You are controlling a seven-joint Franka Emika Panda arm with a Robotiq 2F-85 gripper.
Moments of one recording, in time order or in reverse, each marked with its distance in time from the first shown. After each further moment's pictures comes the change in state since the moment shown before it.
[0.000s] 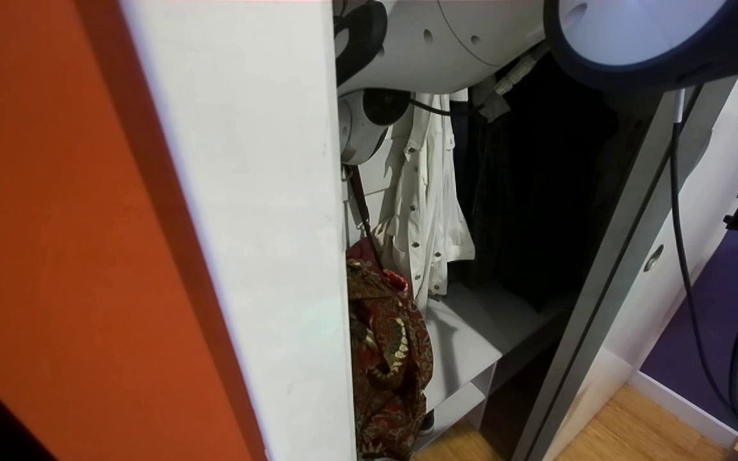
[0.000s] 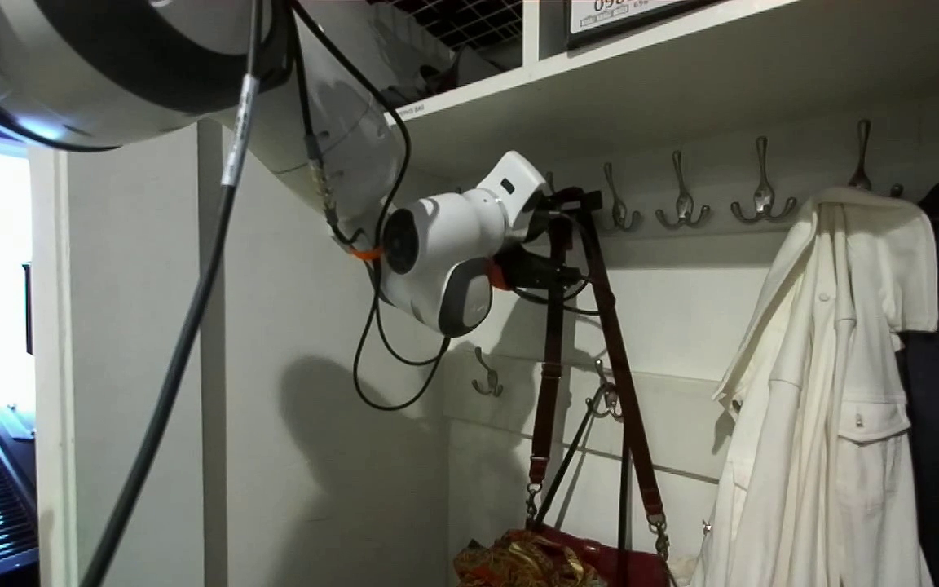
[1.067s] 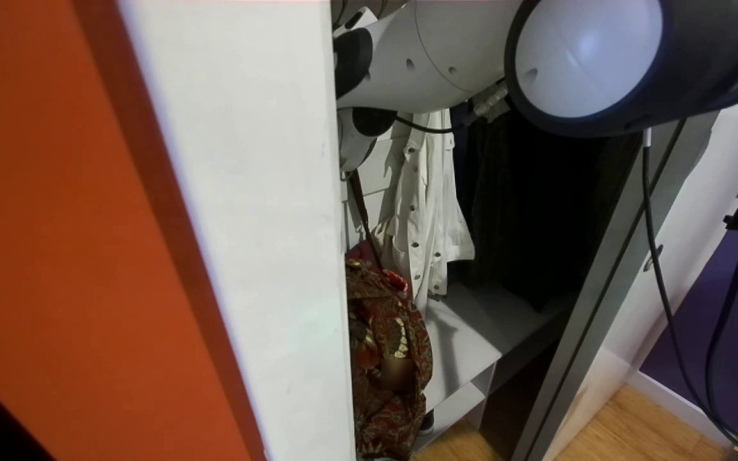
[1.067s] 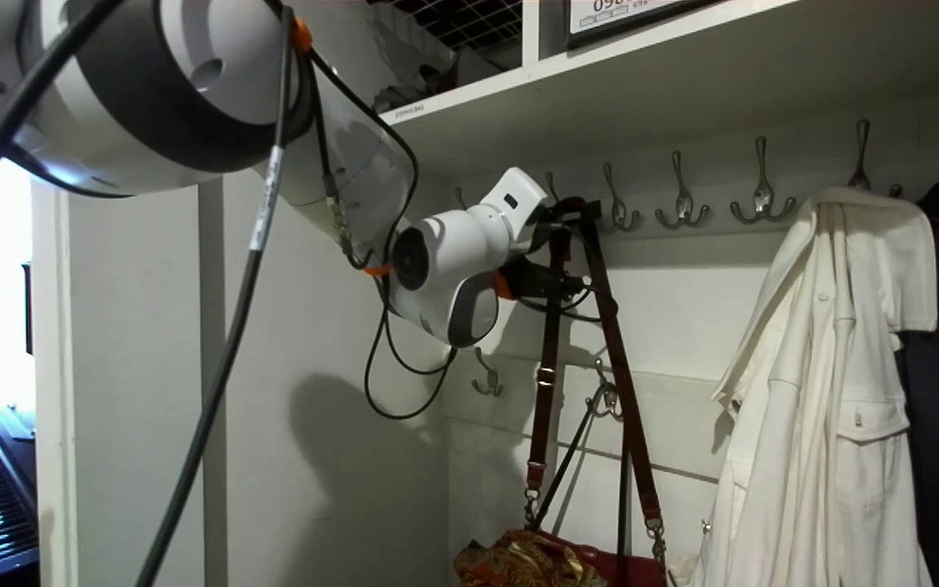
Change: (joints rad) arm 0.005 0.099 -0.005 0.127 -0.016 -0.013 -0.016
